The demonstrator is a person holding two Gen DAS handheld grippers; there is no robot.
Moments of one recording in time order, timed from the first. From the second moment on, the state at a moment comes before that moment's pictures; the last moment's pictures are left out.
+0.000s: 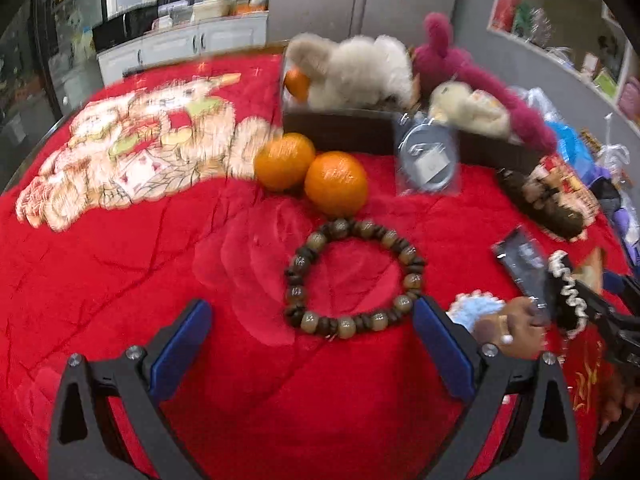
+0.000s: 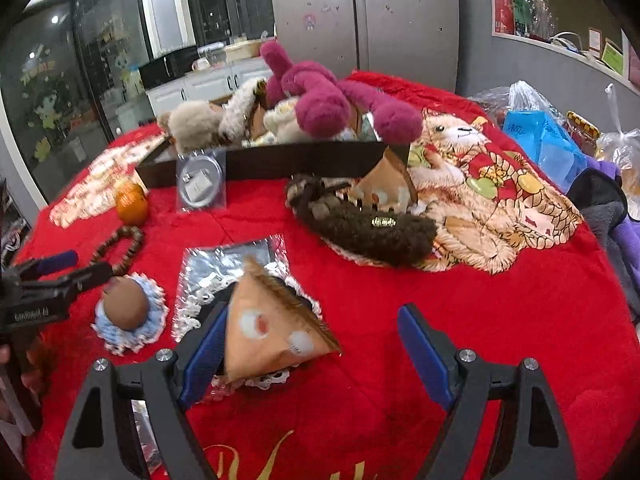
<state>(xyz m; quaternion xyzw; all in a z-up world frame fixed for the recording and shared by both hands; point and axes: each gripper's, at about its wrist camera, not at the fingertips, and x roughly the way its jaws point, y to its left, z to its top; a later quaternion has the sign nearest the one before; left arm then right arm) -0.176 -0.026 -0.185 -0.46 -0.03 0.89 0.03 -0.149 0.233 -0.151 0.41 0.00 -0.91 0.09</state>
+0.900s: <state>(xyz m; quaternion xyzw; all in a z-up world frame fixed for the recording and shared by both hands) -0.148 -0.036 -0.153 -0.41 -0.03 0.91 0.03 -0.129 0.218 -0.106 0.37 -0.01 -0.92 0.12</state>
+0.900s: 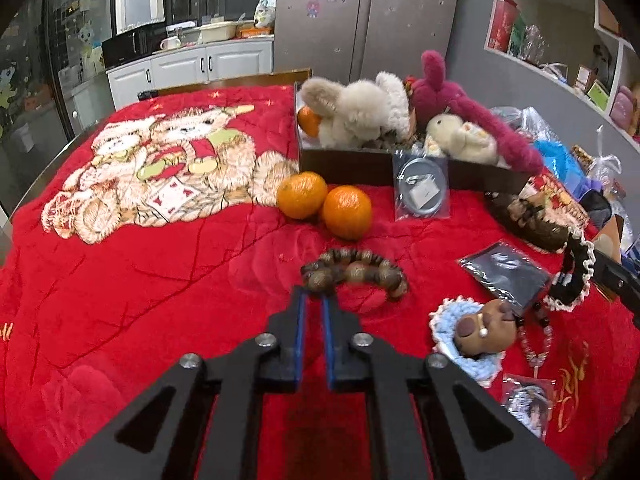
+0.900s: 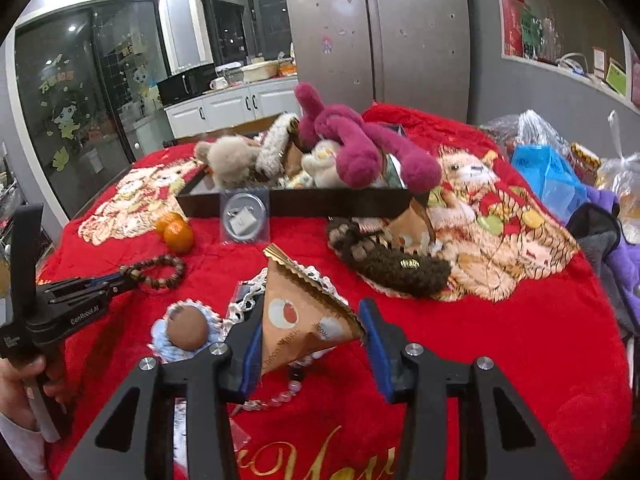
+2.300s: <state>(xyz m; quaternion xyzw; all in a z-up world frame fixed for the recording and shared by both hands) -0.136 -0.053 -0.176 -0.45 -0.04 0.89 0.03 -0.098 0.184 -0.043 0.31 0.02 -0.94 0.15</state>
